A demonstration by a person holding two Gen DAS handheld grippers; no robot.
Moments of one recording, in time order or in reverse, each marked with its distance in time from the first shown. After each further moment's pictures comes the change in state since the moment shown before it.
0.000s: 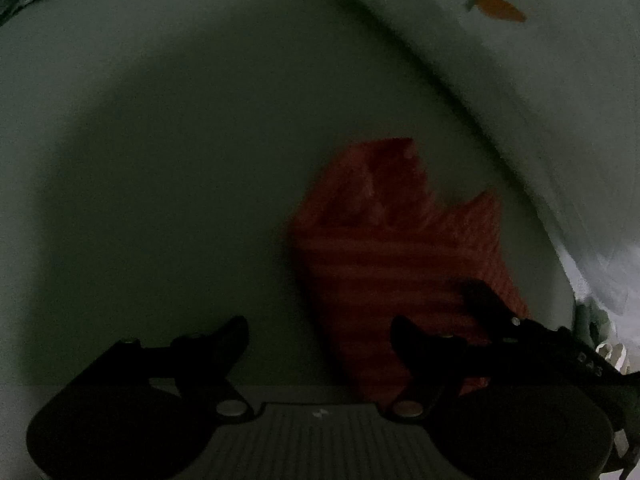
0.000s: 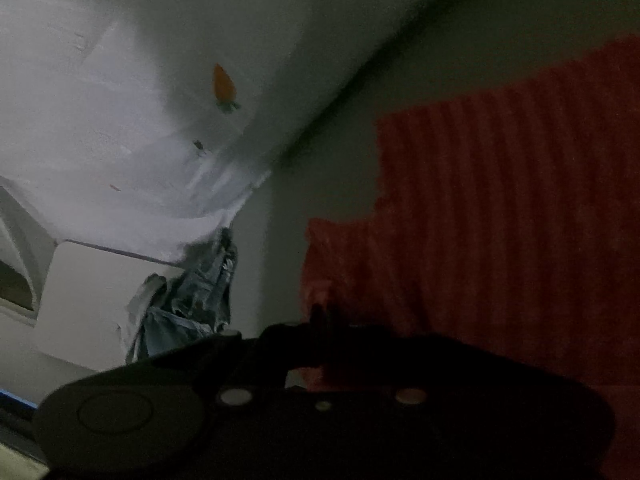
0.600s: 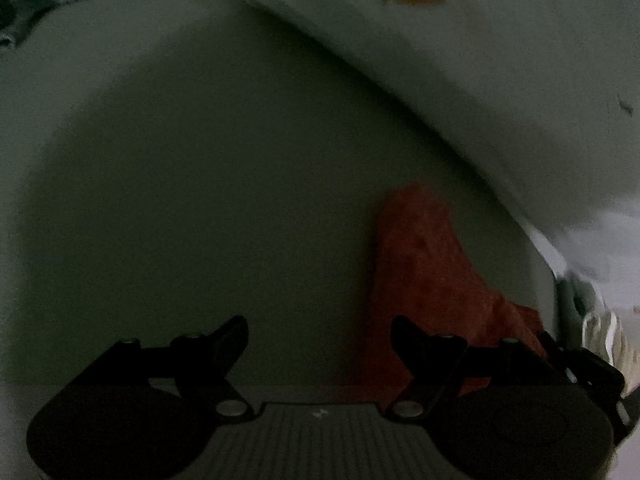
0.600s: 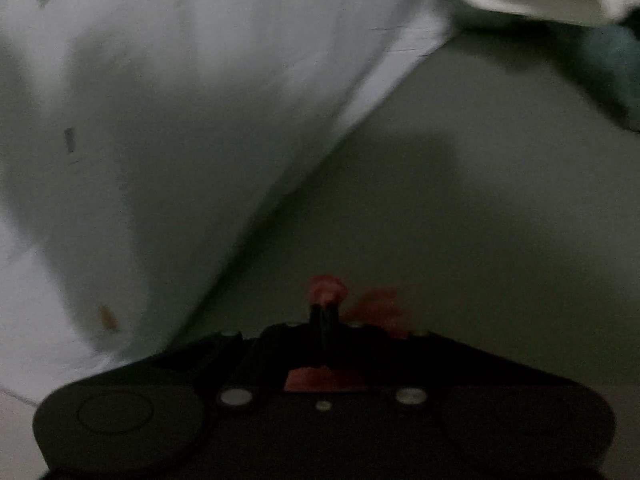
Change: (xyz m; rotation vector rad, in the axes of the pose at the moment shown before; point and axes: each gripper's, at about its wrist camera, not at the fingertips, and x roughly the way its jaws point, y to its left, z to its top) left arm 0.009 -0.041 -0.017 0.154 -0.004 -0.051; right arm -0.168 -0.100 0.062 0.138 -0.438 -0.368
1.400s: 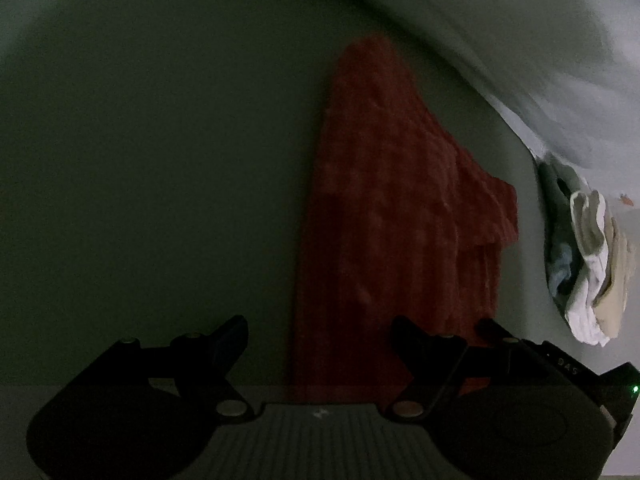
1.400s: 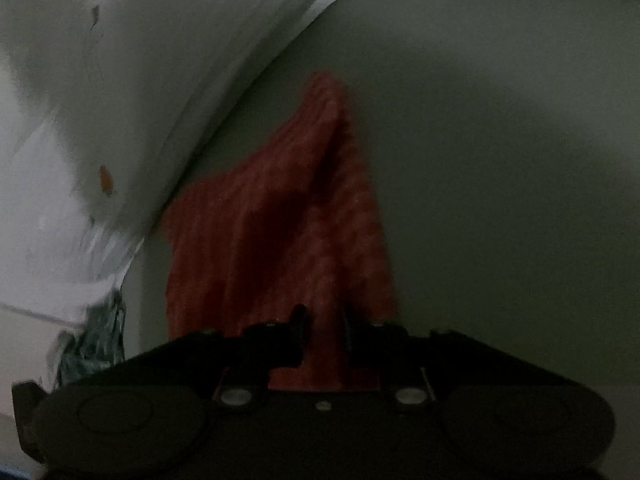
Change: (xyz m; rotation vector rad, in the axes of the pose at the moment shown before) left arm 0.014 -0.009 -0.063 0.113 0.184 -0.048; right arm -0.067 -0.016 -0.110 -0.073 0.245 -0.006
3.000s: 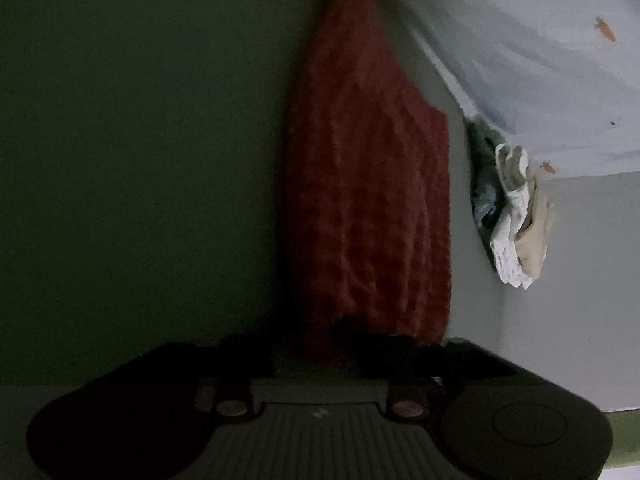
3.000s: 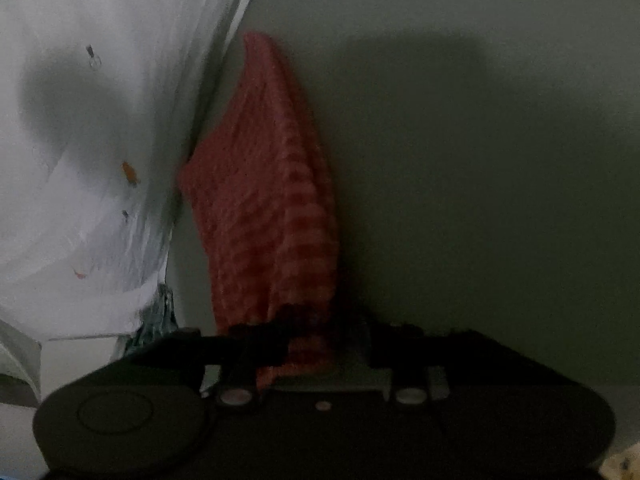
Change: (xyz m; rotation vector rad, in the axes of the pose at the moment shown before) left arm -0.035 0.054 -0.125 -0.079 0.030 -0.288; right arm -0.087 -0.049 -0.157 0.350 -0.010 0.133
